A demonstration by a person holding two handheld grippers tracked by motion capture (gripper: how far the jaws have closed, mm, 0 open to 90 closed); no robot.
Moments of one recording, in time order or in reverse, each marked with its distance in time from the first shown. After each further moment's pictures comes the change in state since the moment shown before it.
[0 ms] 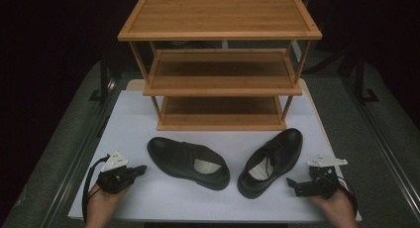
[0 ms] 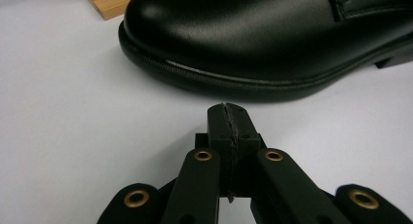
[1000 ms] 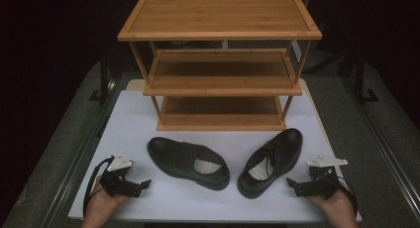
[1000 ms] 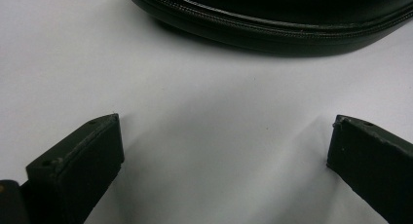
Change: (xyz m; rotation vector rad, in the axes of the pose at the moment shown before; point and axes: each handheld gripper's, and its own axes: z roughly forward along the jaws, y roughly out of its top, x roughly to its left) left arm 0.015 -0.021 0.015 0.089 0.004 0.032; right arm 0.000 0.000 0.000 -0.001 0.001 0.000
